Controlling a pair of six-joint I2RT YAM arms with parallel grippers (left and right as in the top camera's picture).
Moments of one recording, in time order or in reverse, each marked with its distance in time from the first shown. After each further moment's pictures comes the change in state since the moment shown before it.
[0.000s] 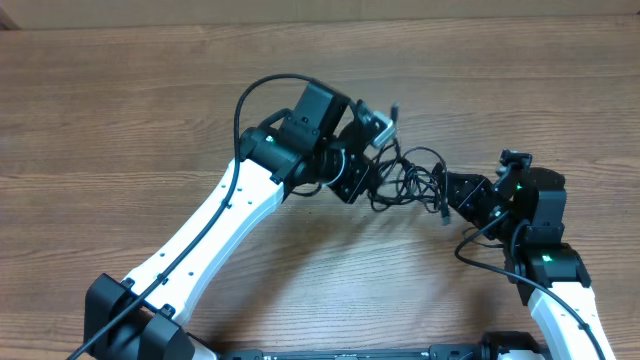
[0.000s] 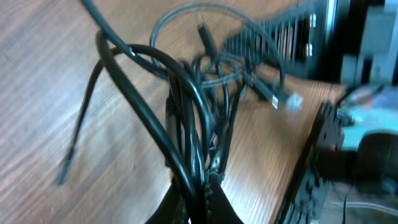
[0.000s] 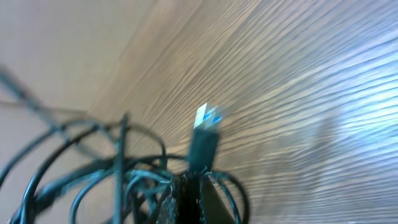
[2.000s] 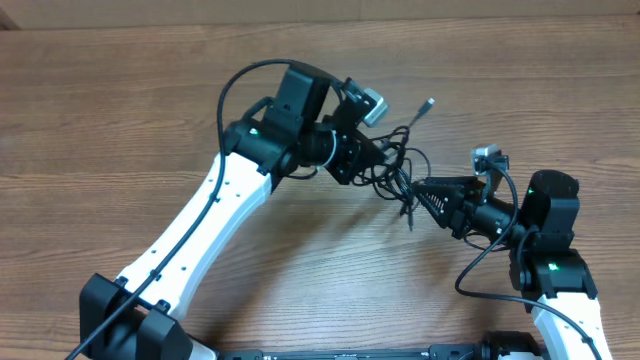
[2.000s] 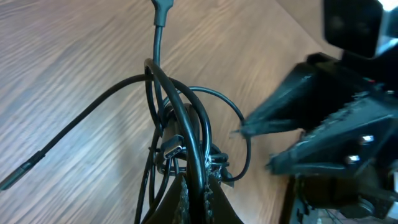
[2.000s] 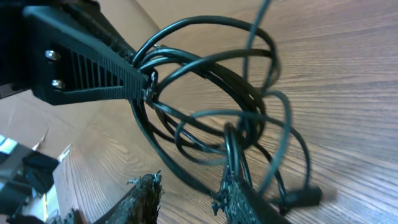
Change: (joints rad) left arm 0.050 0.000 0.000 0.164 0.128 -0.022; right arm -0.019 -0.058 0.000 0.071 -0.468 -0.580
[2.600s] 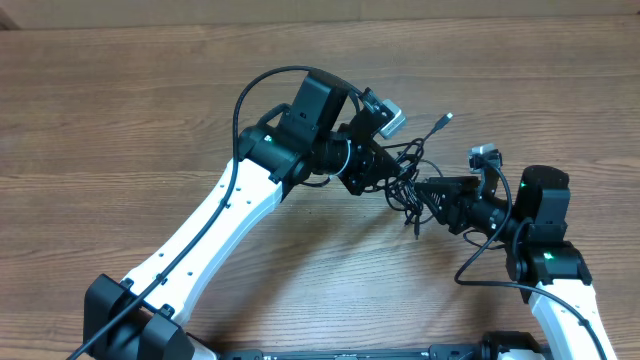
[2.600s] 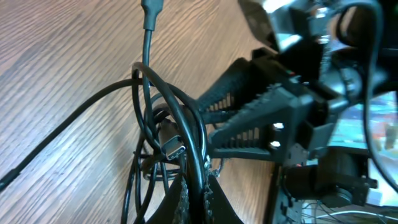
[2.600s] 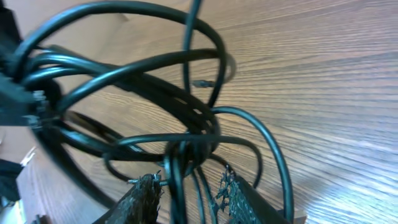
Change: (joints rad) left arm -0.048 0.000 0.000 0.007 0.041 0.000; right arm 0.002 0.075 0.000 -0.031 0.124 -0.045
